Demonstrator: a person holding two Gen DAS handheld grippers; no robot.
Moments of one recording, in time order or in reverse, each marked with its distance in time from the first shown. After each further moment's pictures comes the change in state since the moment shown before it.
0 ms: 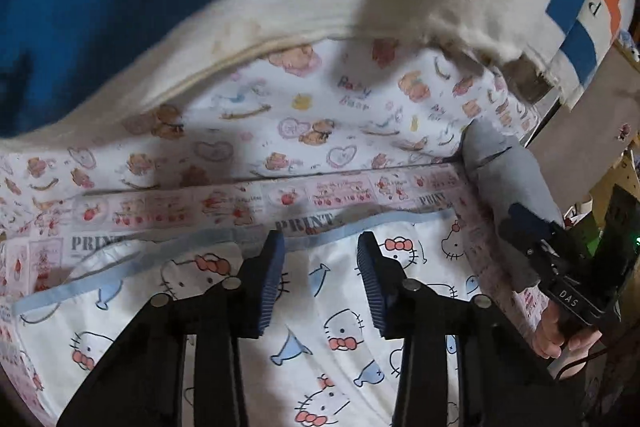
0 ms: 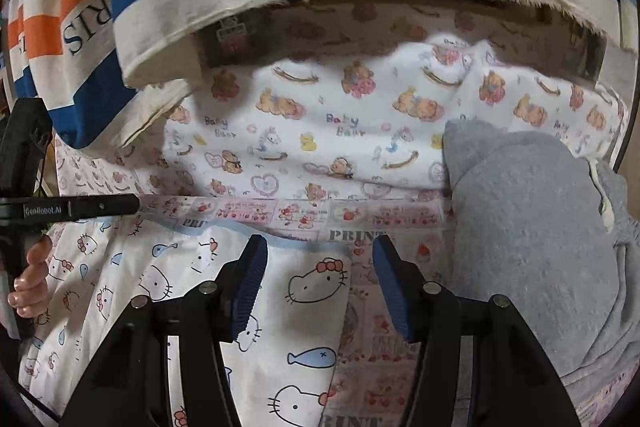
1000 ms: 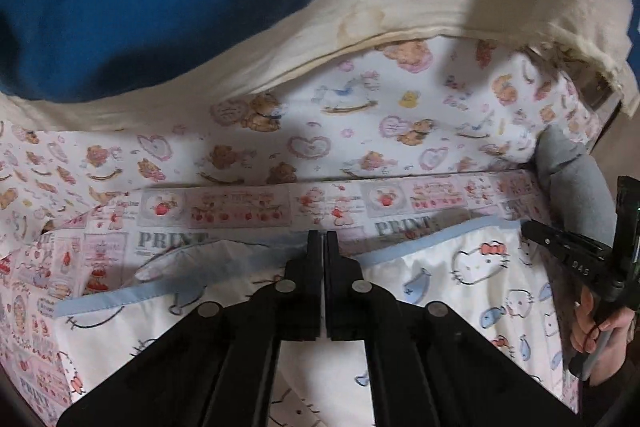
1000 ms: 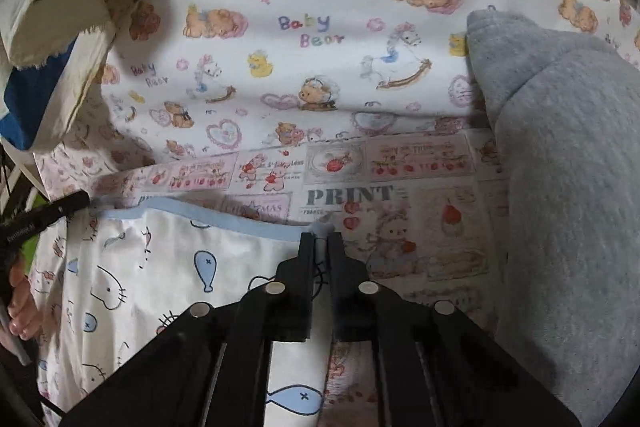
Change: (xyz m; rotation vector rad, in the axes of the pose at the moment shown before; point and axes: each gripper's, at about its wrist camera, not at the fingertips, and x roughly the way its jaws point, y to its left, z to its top) left arm 0.005 0.040 -0.002 -0.022 -0.021 0.204; right arm 0.083 -0.019 0.003 0.095 0.247 0.040
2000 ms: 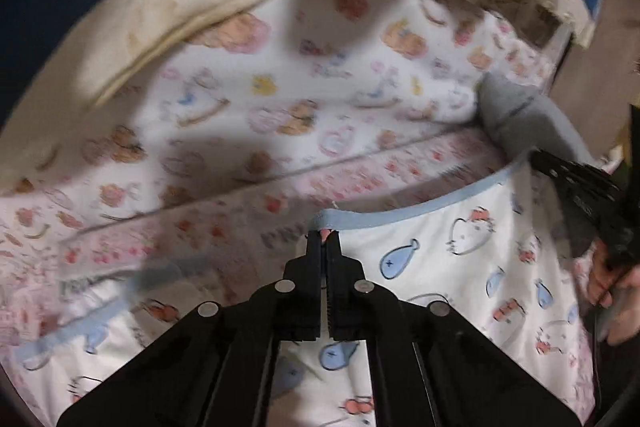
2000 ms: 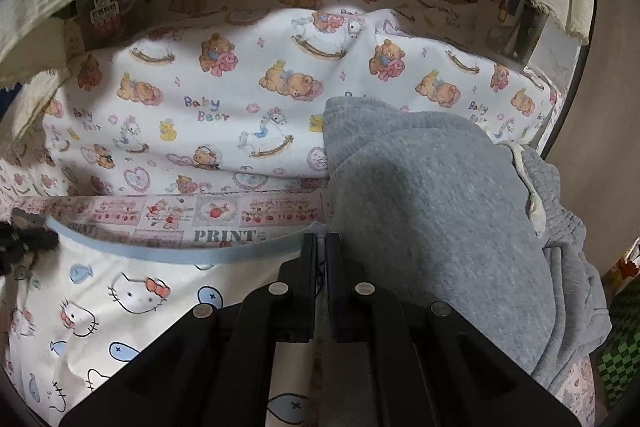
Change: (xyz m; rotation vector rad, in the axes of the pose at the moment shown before) left arm 0.027 -0.068 0.004 0.205 0.027 -0.086; right arm -0.052 -0.021 -0.001 -0.016 -0.158 -0.379
